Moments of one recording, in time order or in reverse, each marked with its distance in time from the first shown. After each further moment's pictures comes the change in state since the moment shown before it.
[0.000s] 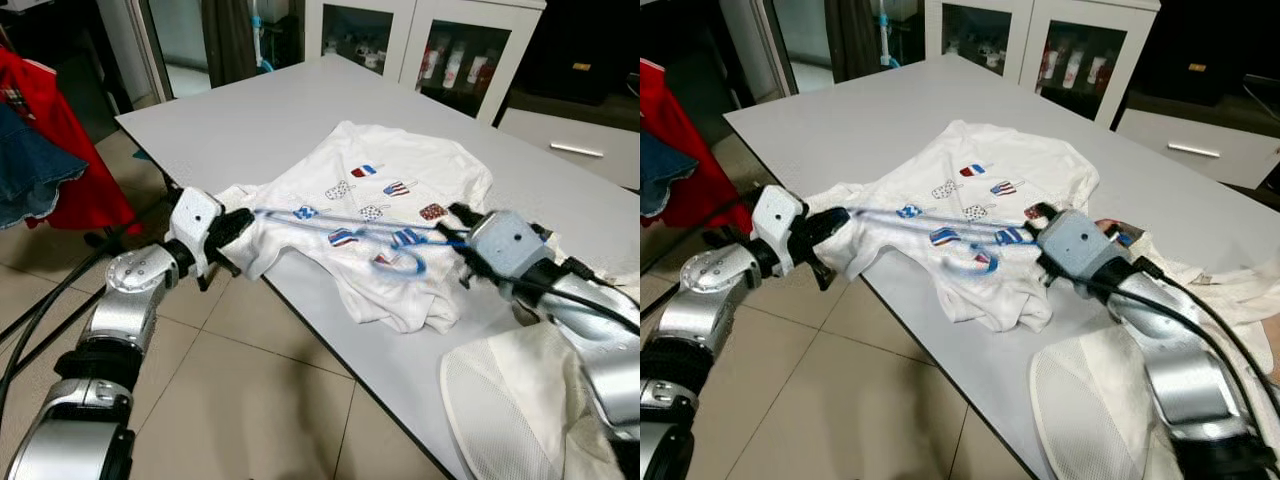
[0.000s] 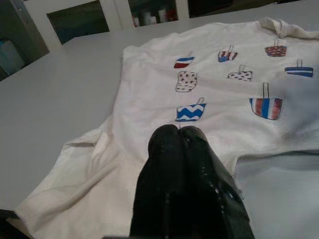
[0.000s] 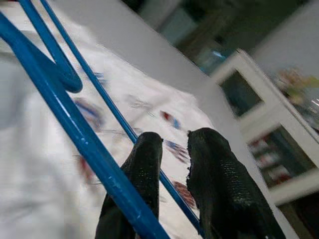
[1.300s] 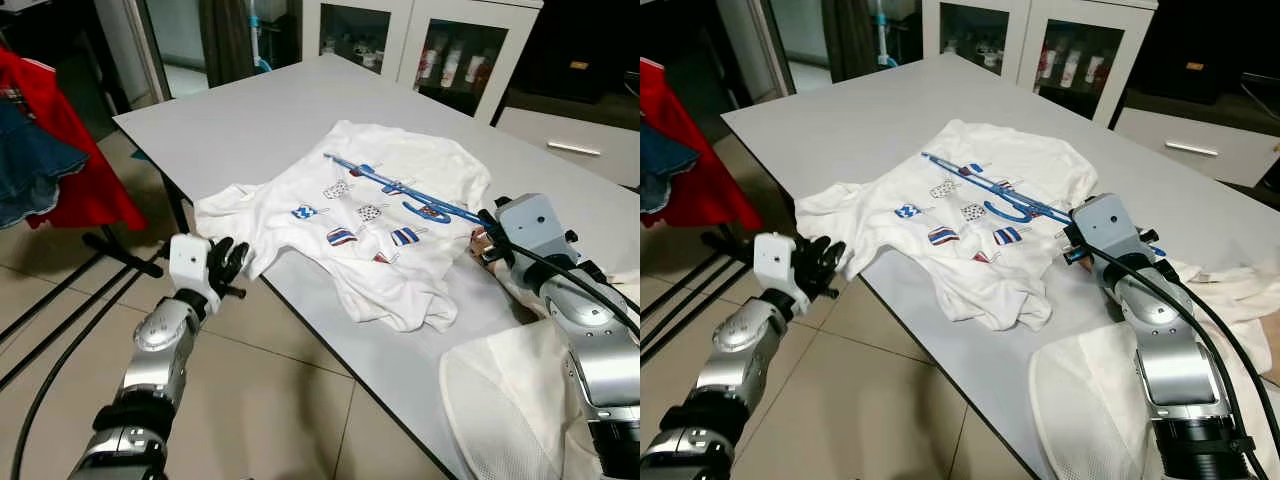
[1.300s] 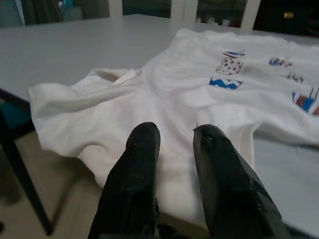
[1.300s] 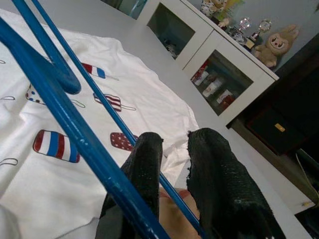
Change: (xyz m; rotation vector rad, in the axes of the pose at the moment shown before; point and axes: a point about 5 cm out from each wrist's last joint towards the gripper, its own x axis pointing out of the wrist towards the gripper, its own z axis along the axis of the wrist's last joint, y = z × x) left arm -0.011 -0.040 -0.055 -0.266 -0.047 0.298; right arm 0.007 -0.024 -0.037 0.176 0.204 -0.384
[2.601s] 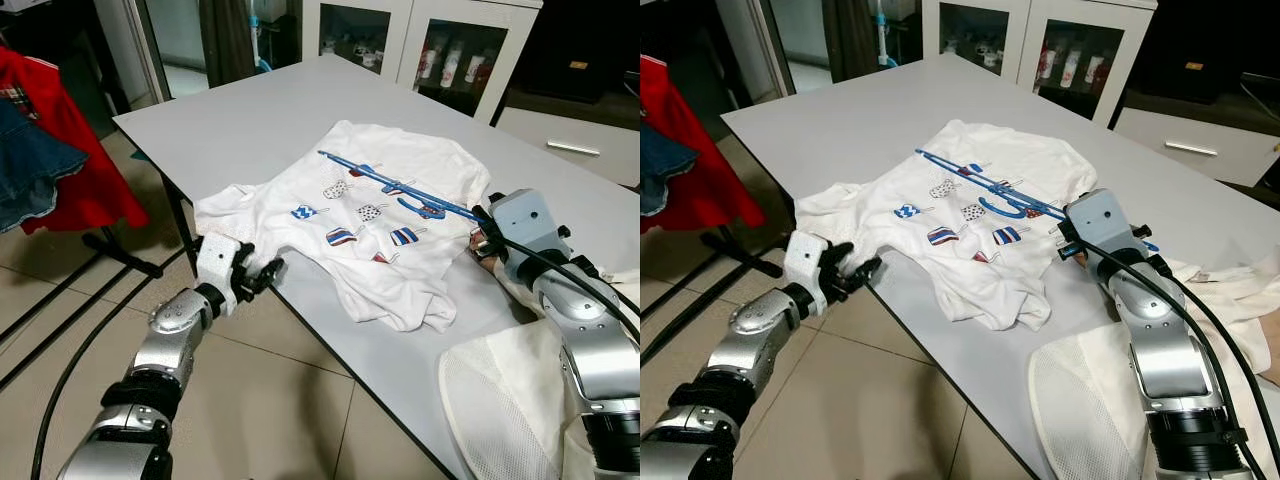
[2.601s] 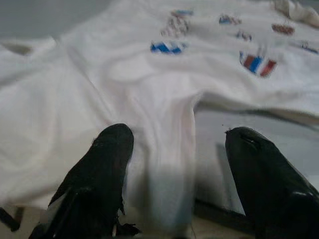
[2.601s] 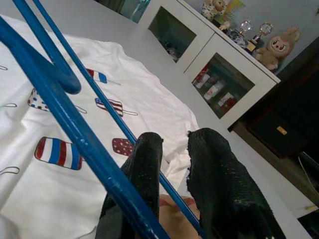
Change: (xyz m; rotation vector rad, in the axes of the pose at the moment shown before) left arm 0.017 -0.015 -0.003 0.002 0.166 -0.220; right arm 0.006 0.003 0.004 0.003 -0.014 0.008
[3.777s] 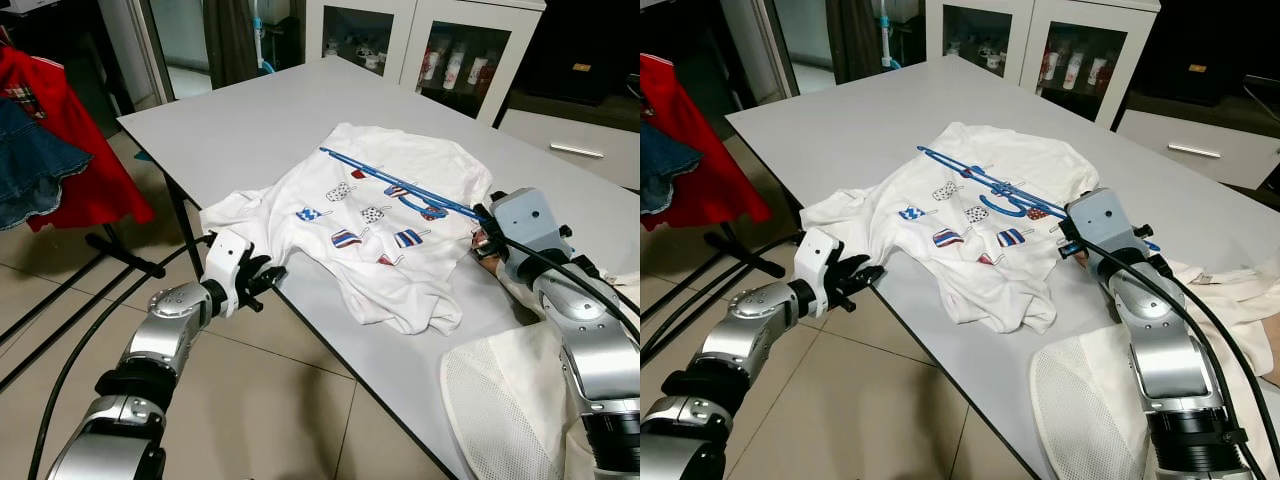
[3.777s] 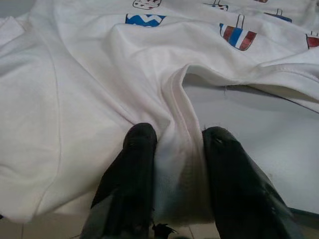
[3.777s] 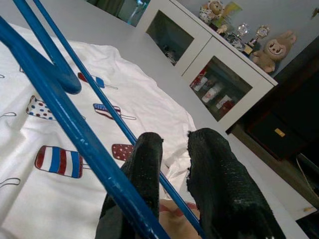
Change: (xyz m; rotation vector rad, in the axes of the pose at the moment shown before) left arm 0.002 -0.002 0.007 0.022 0.137 -0.124; right arm 0.000 -0.001 0.001 0.001 -0.006 -0.011
